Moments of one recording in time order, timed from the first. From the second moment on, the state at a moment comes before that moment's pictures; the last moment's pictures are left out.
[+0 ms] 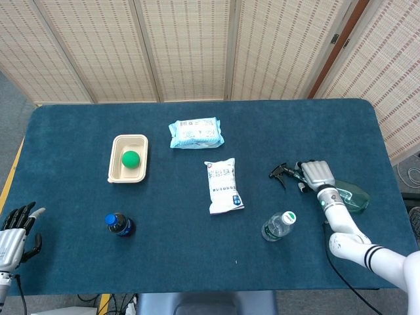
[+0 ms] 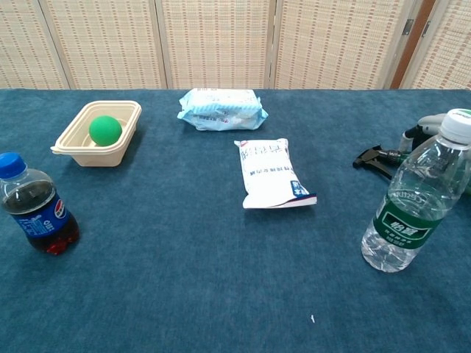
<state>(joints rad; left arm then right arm) -0.10 -1.31 -0.01 -1.13 1.48 1.37 -0.25 0.75 -1.47 0.09 -1.08 -0.82 0.68 -0.36</state>
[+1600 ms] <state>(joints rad) -0.10 -1.27 -0.01 -1.24 1.47 1.38 -0.15 0.66 -1.33 0.14 -1.30 -0.91 0.85 -0.26</state>
